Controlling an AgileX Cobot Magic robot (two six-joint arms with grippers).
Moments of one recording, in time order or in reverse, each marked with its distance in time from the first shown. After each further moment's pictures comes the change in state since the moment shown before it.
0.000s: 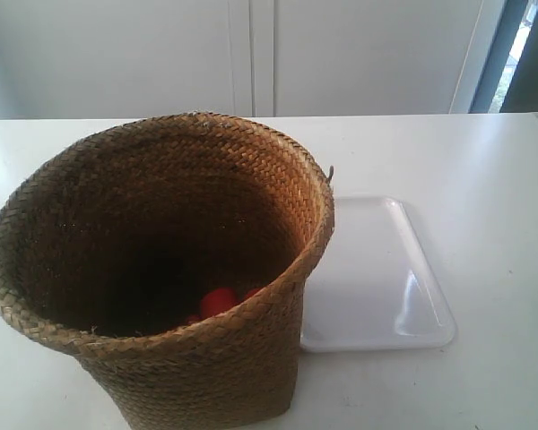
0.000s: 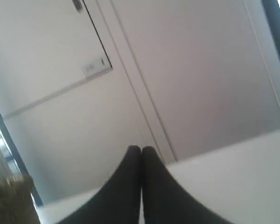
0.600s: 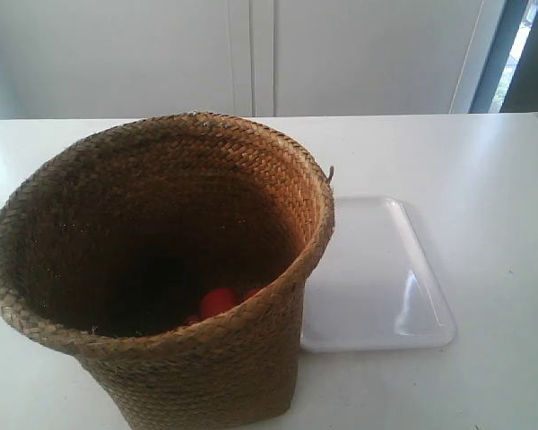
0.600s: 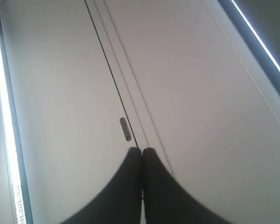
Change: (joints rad) left arm 0.000 0.020 -0.220 -0.020 -0.066 0.167; right arm 0.000 0.032 -0.108 0.005 -0.410 0.000
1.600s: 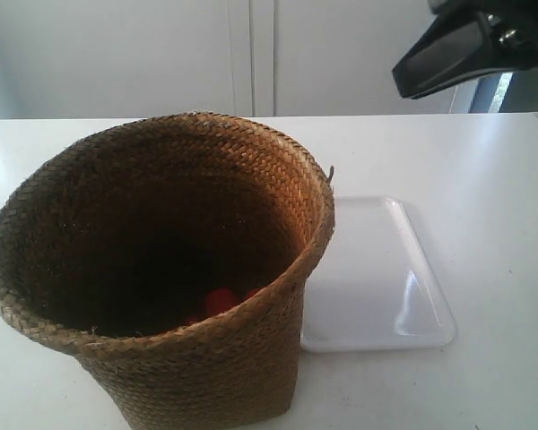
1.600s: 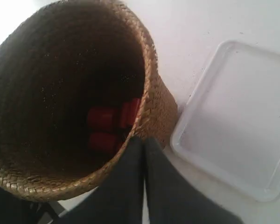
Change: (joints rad) left arm 0.031 1.119 -1.132 -0.410 1.397 0.173; right arm 0.113 1.156 -1.301 0.385 1.798 -0.568
